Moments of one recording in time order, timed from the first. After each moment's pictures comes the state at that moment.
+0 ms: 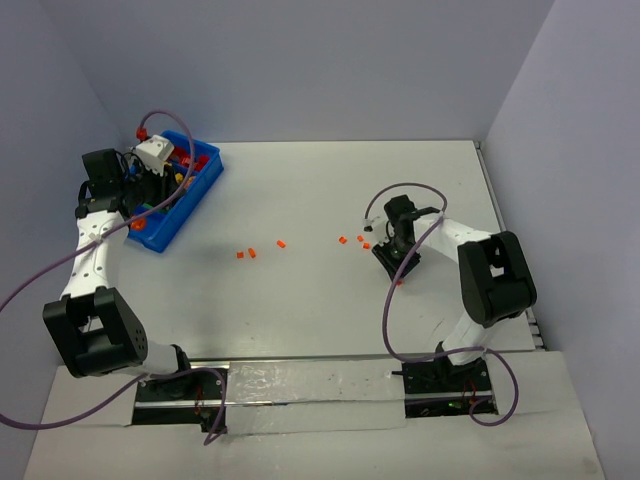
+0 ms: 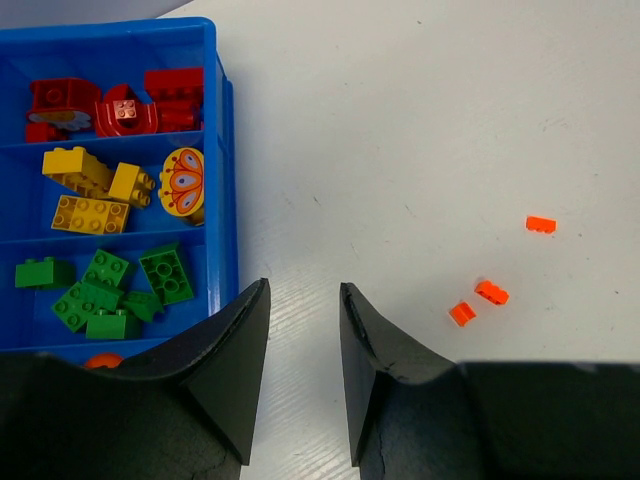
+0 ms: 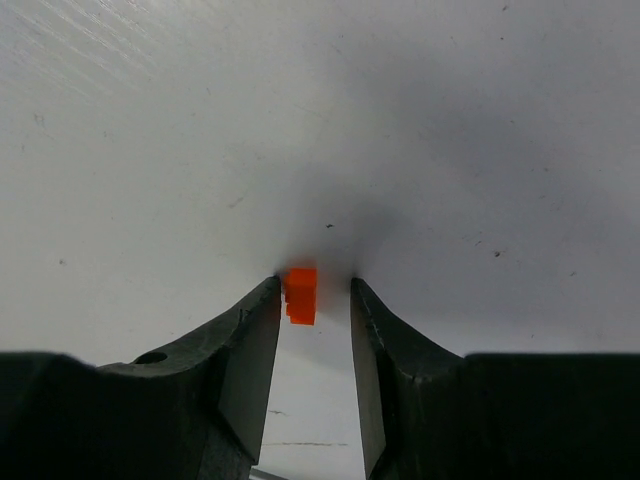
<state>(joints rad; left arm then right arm) 0.23 1.42 1.20 -0.39 0.65 0.43 0.29 1.67 0.97 -0.72 -0.11 -0.35</state>
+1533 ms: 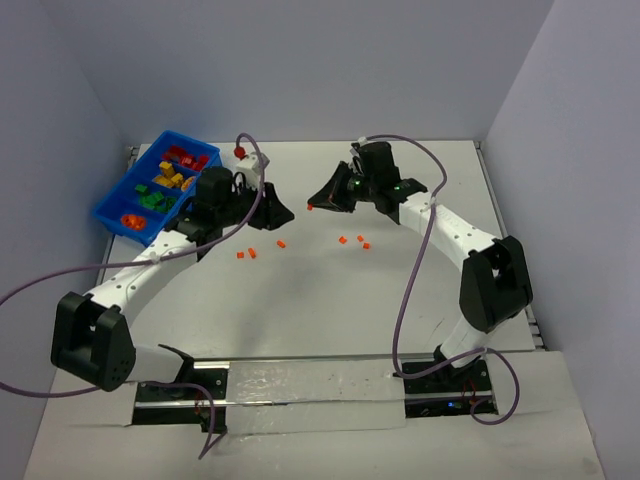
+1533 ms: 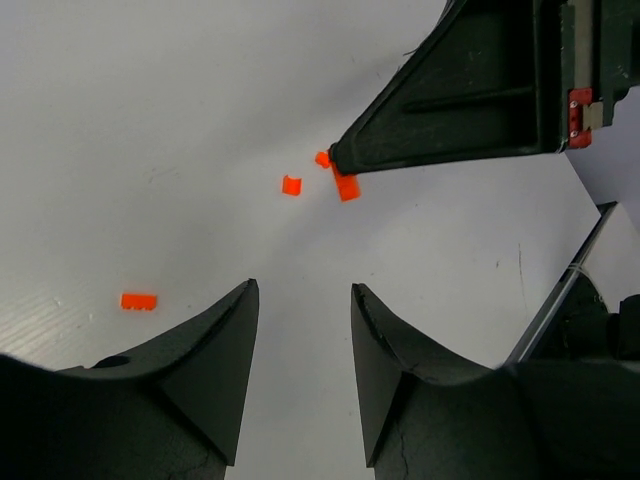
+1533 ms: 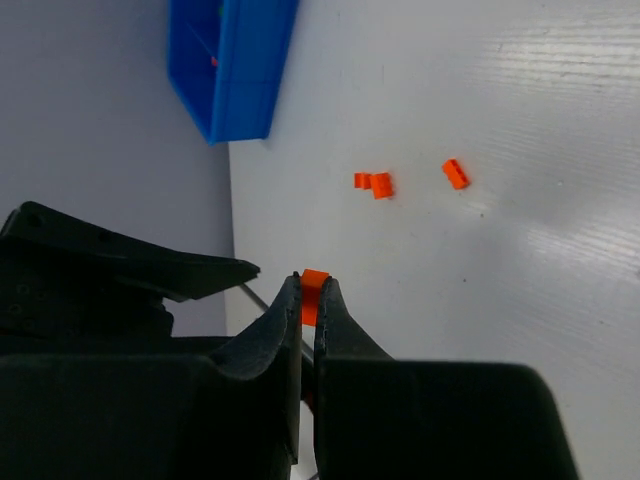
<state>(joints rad) -0.44 1.35 1.01 -0.08 0.44 -0.31 0.46 1.65 1.31 -0.24 -0.45 0.90</state>
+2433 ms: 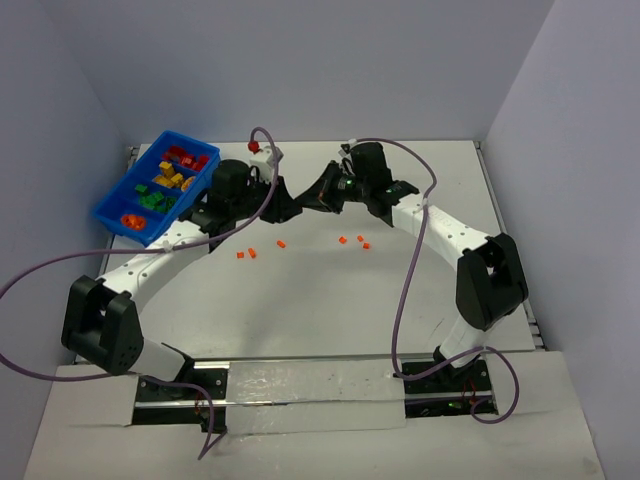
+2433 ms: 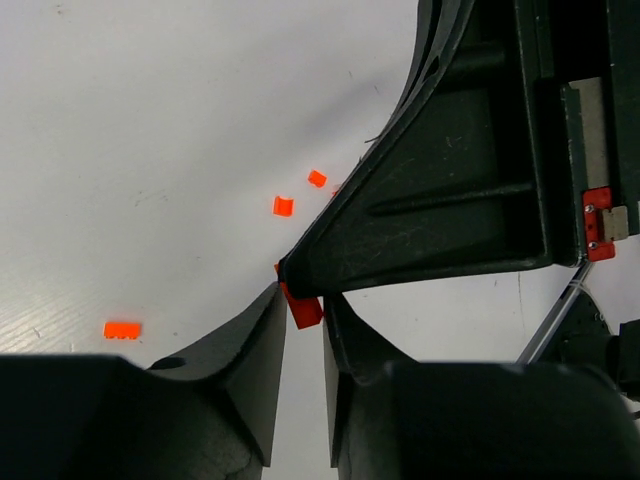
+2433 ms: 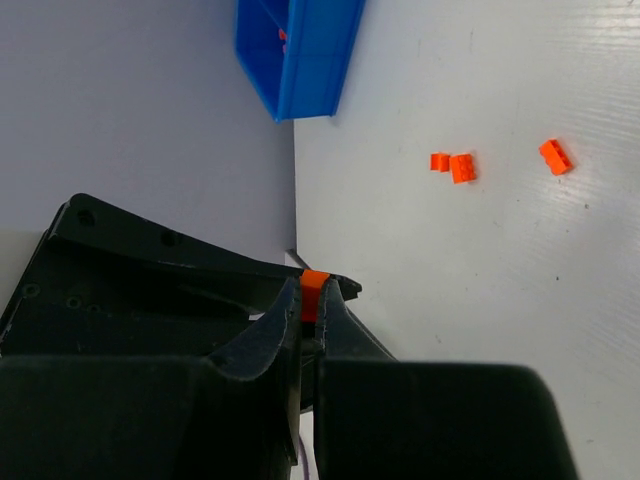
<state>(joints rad) -0.51 1.45 1.11 -0.09 0.37 -0.34 0.51 1.68 1.31 -0.13 -0.53 1.06</state>
